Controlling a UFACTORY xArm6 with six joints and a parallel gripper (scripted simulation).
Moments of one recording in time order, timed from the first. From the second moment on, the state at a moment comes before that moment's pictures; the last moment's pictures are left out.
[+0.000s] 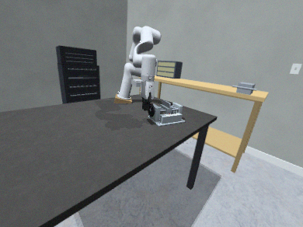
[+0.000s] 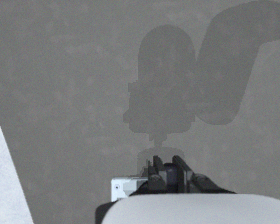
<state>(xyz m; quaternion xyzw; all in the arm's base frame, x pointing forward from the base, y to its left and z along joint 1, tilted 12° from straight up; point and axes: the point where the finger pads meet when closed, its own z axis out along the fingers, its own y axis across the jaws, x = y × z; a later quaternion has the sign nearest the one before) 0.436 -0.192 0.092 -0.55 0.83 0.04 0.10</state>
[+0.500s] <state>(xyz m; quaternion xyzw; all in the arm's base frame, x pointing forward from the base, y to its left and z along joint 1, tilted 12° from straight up) 0.435 -0.191 0.092 -0.55 0.83 0.04 0.10</state>
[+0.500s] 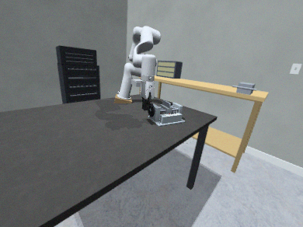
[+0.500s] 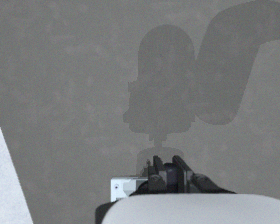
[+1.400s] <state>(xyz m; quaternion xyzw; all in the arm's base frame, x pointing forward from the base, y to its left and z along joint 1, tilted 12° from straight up) 0.432 -0.190 0.092 -0.55 0.83 0.04 0.10</state>
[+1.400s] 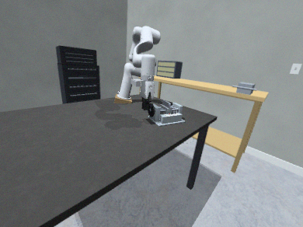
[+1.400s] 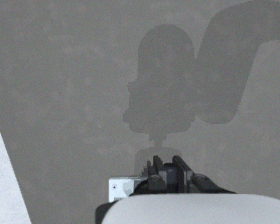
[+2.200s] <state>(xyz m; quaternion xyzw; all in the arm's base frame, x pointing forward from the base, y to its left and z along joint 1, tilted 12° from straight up) 0.426 -0.188 0.092 -0.55 0.83 0.04 0.10</state>
